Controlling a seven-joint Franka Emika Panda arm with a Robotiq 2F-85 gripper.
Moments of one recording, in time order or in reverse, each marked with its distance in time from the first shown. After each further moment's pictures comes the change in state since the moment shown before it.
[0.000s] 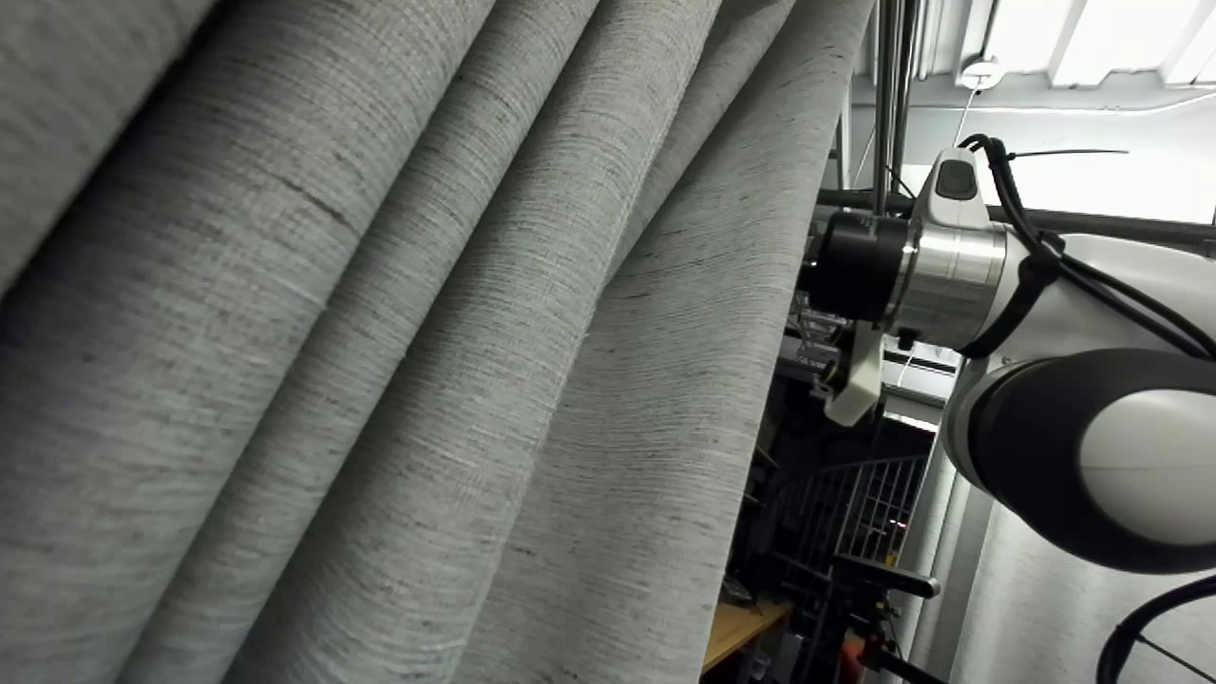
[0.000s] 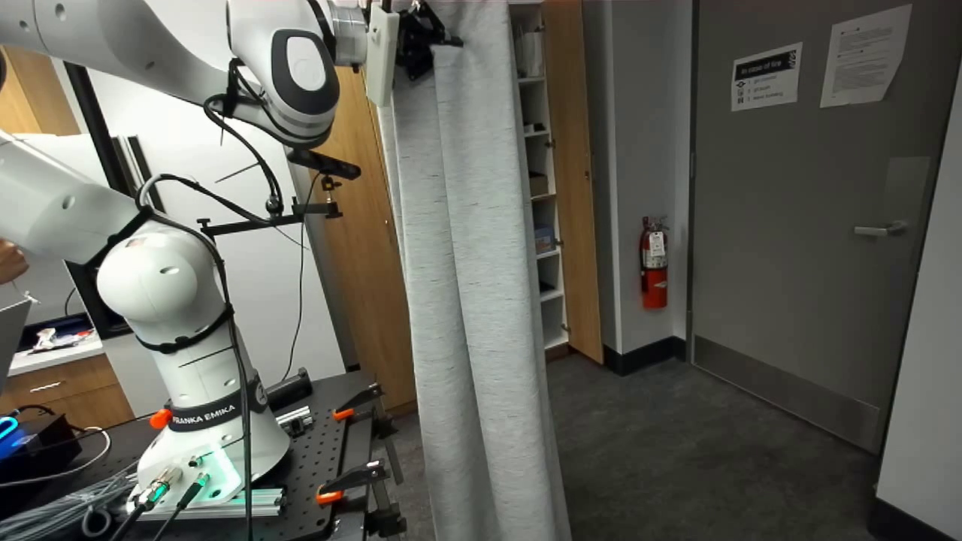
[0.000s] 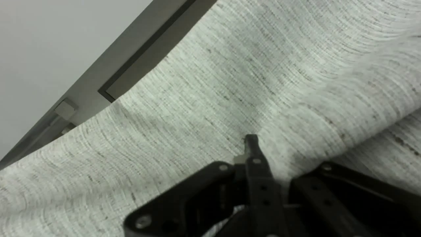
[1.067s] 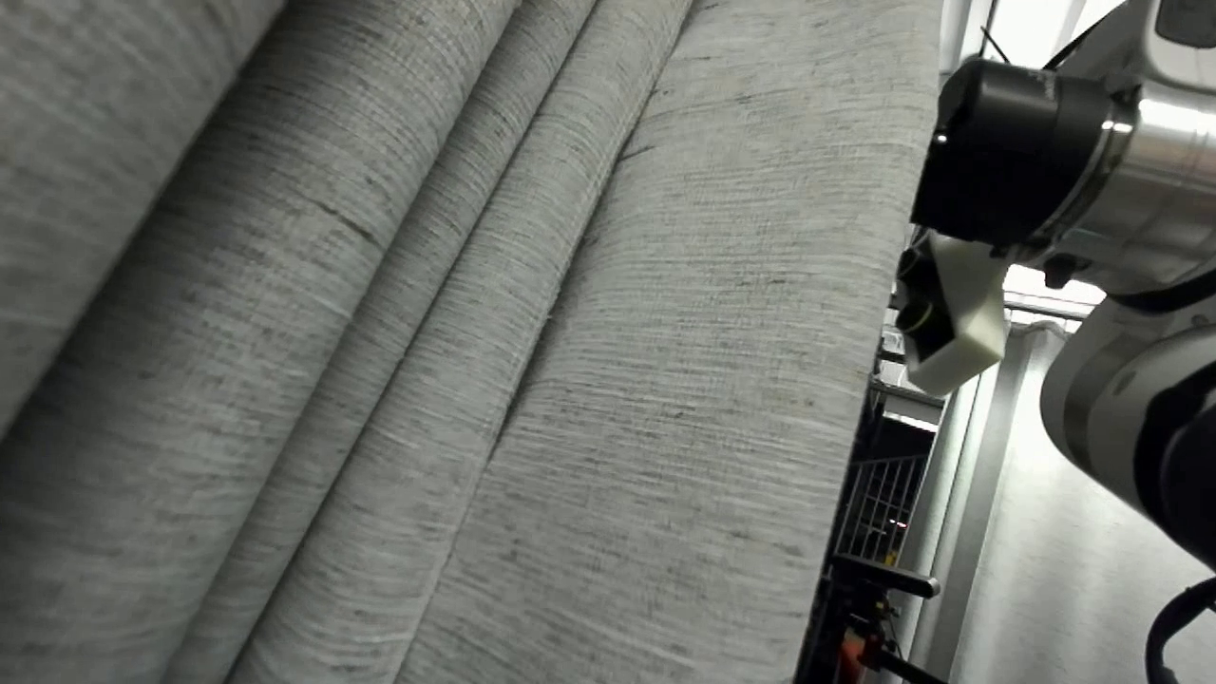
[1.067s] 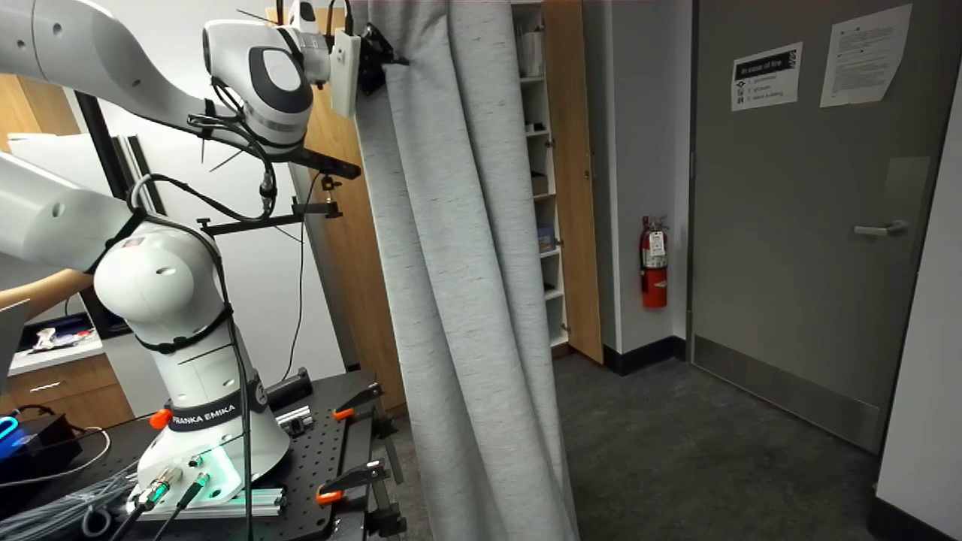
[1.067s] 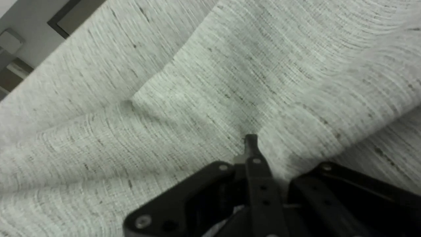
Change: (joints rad) arm -0.022 -0.110 0.312 -0.031 -0.005 0.004 0.167
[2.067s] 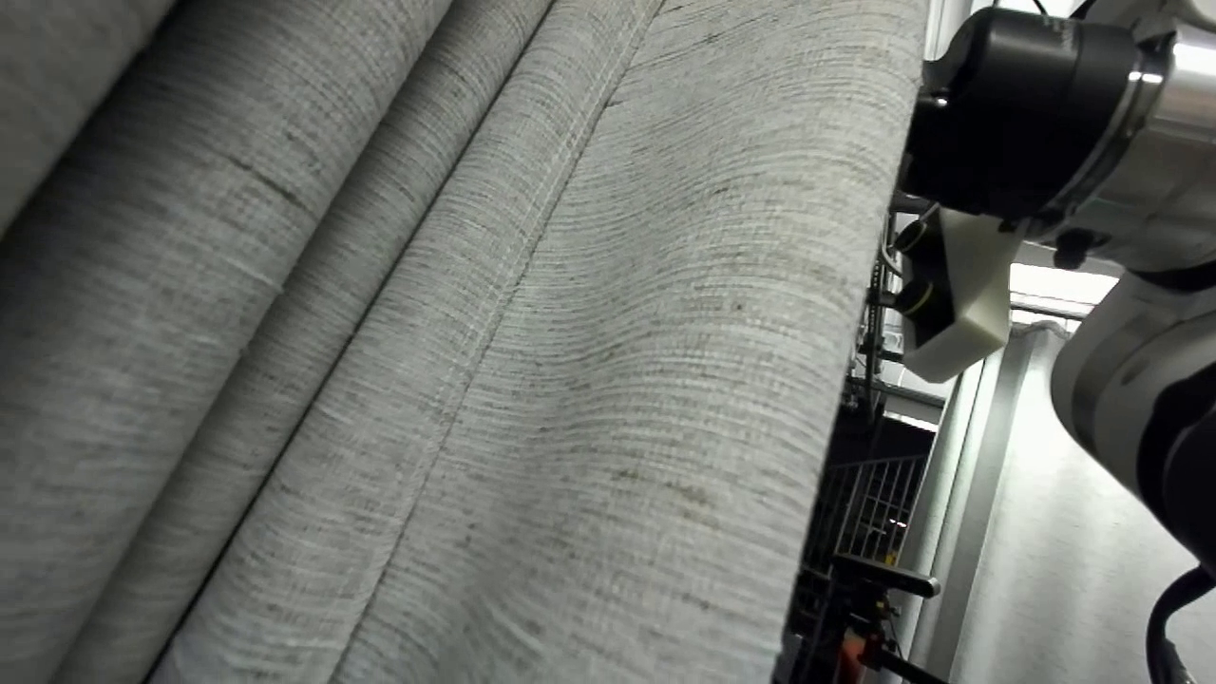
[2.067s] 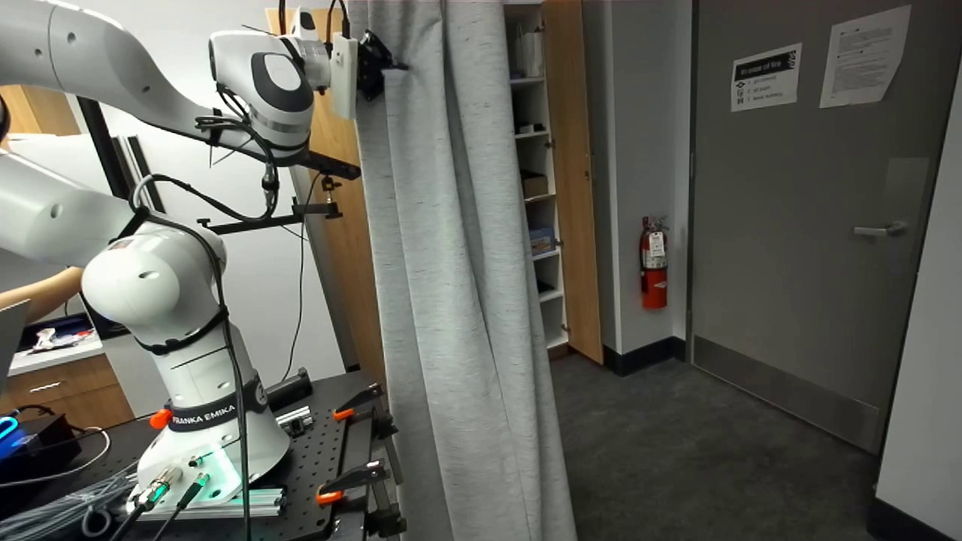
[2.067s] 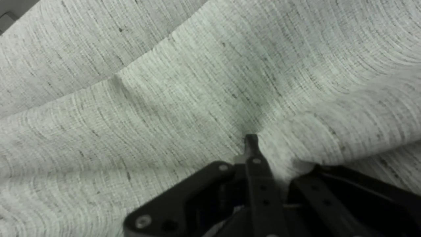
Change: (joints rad) arm -0.130 -0.007 0.149 0.024 0.010 0.013 0.025
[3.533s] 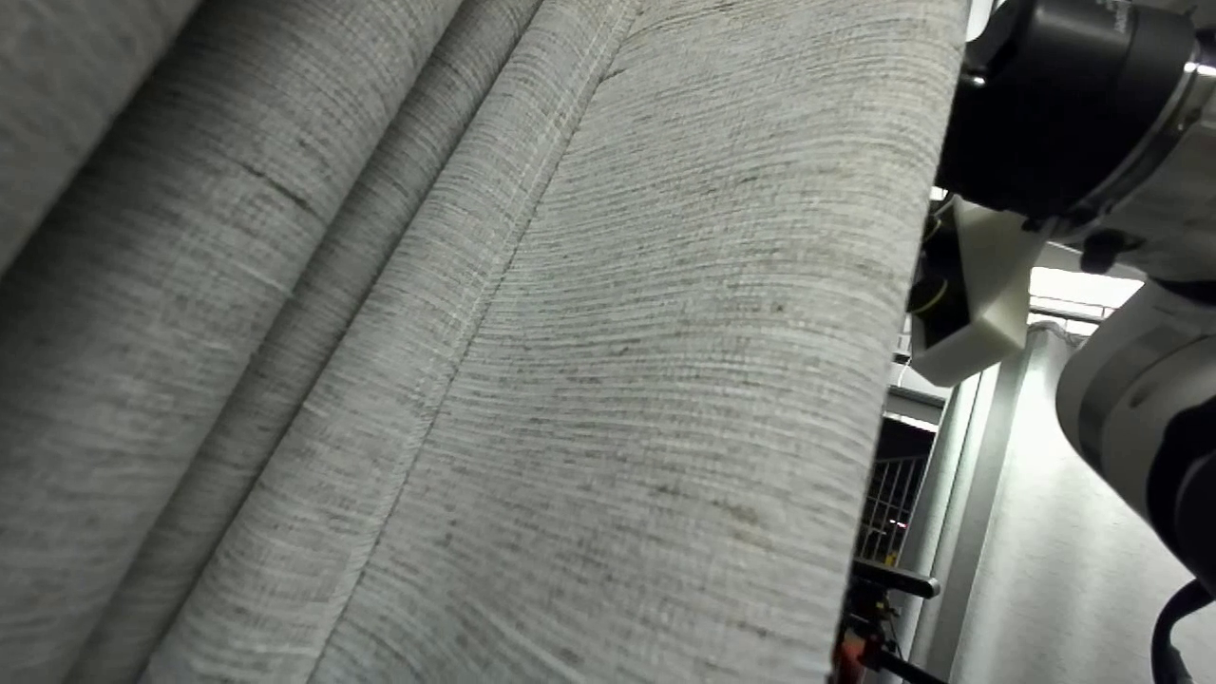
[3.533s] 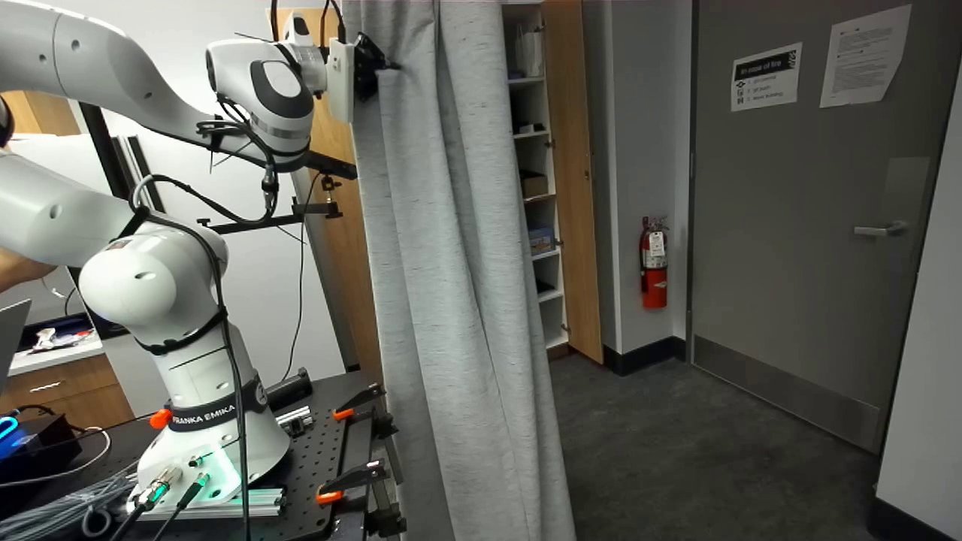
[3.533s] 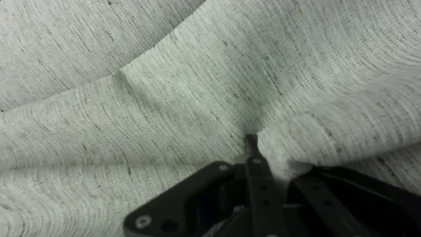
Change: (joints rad) arm -0.030 -0.010 0.051 -0.017 0.022 0.085 0.017
